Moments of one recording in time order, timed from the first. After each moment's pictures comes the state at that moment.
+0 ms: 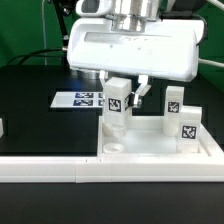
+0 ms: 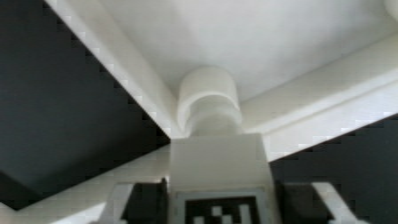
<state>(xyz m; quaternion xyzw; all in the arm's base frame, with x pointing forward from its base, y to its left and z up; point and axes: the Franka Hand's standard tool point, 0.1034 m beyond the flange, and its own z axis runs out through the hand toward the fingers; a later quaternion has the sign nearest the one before) 0.604 0.016 0.091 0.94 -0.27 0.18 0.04</state>
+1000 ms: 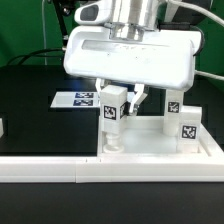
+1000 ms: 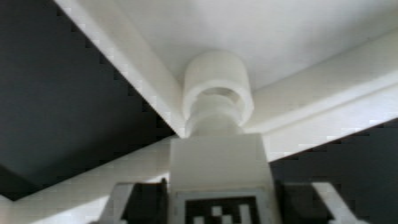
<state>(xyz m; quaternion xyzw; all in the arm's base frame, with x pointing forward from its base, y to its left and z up) 0.606 0.007 0.081 0.94 -0.27 0.20 0.05</state>
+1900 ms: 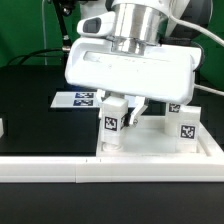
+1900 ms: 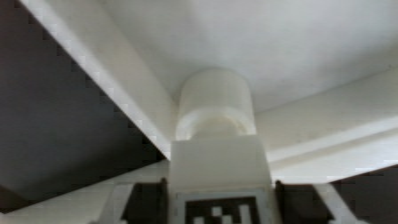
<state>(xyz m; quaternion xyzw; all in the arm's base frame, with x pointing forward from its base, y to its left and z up) 0.605 0.009 0.064 0.94 -0.25 0.20 0.06</state>
